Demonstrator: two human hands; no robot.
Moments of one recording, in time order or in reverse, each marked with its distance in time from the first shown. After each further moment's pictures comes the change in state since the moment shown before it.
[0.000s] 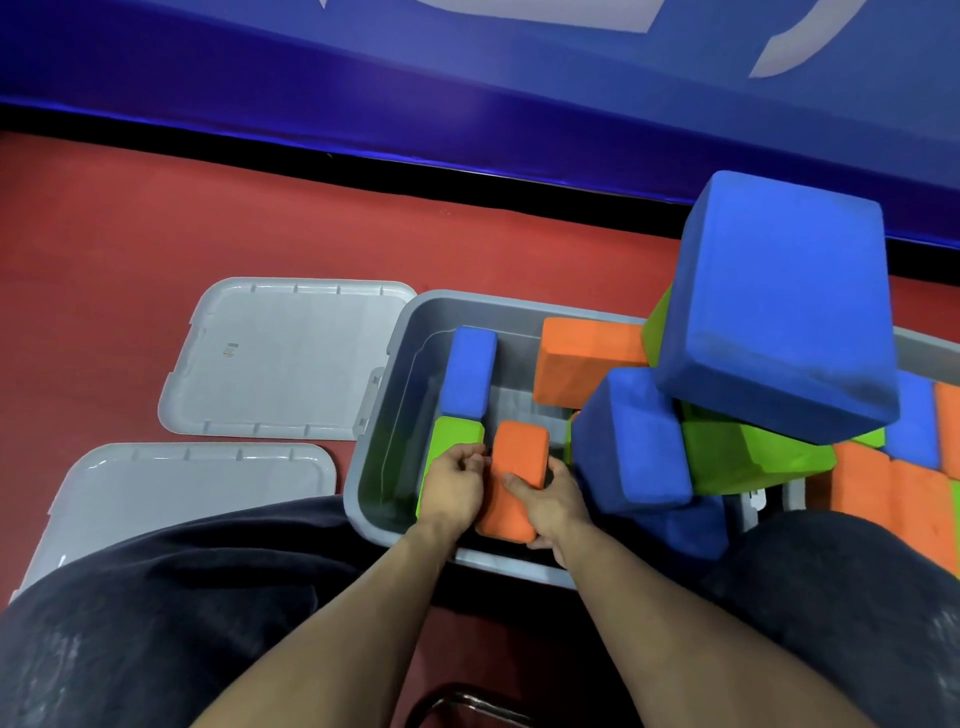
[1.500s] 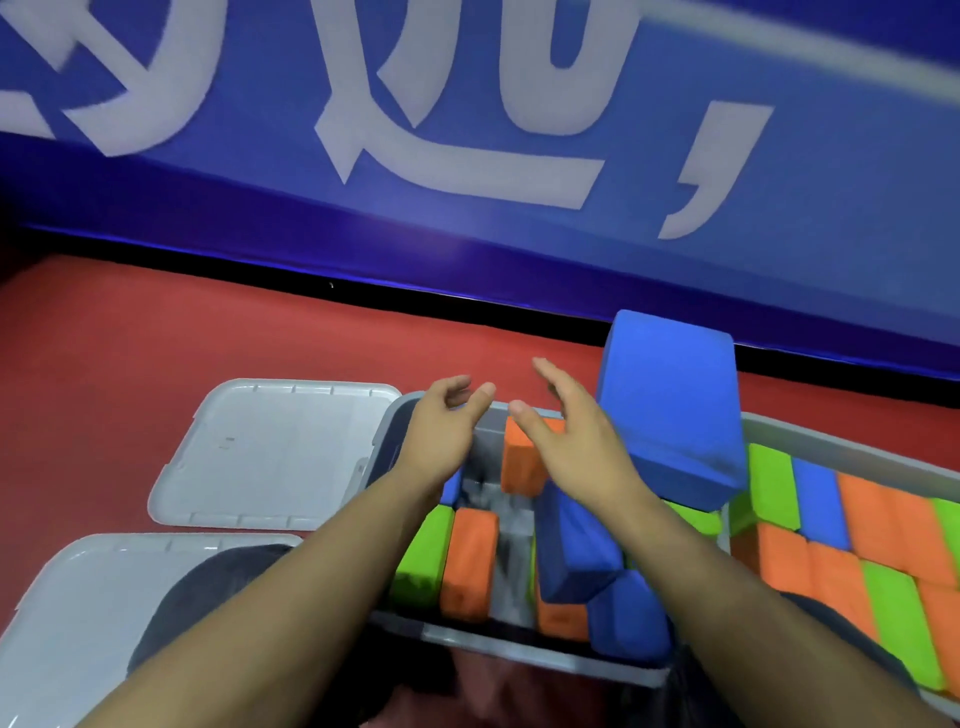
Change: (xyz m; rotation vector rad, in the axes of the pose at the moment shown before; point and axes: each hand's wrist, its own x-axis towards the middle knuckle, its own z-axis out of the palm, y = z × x) left_hand -0.079 0.193 -0.029 -0.169 -0.003 0.425; right_hand -0.130 -0.150 -0.123 -0.254 0.188 -0.950
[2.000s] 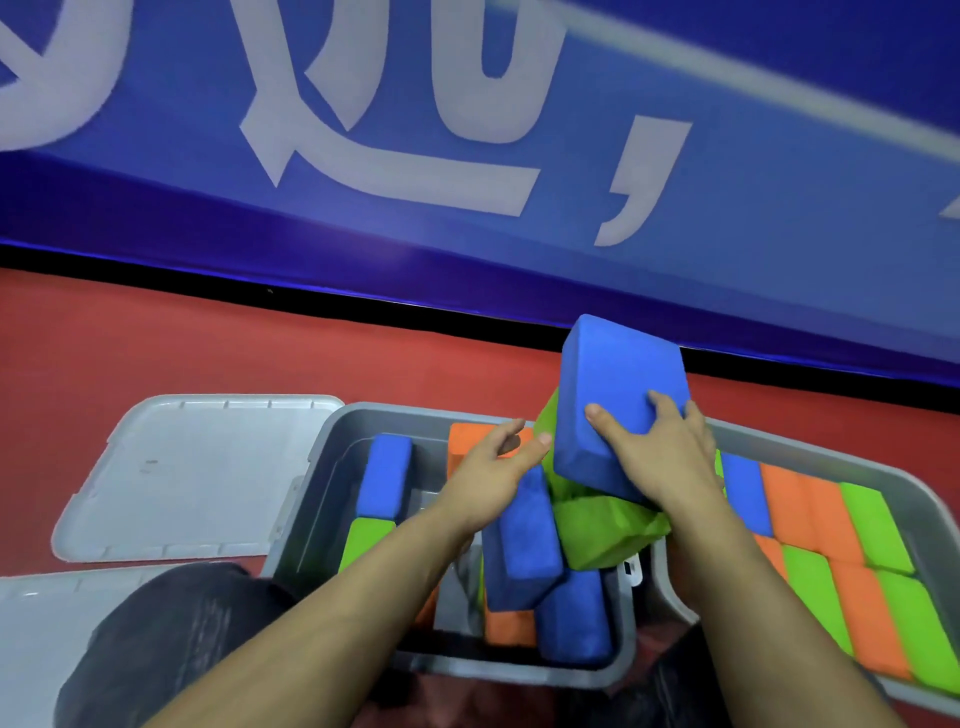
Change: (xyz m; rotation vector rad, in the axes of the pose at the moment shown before) left_hand -0.034 0.002 0.093 0.005 -0.399 -0.141; right_hand -0.013 0.058 -0.109 -0.348 0.229 0.595
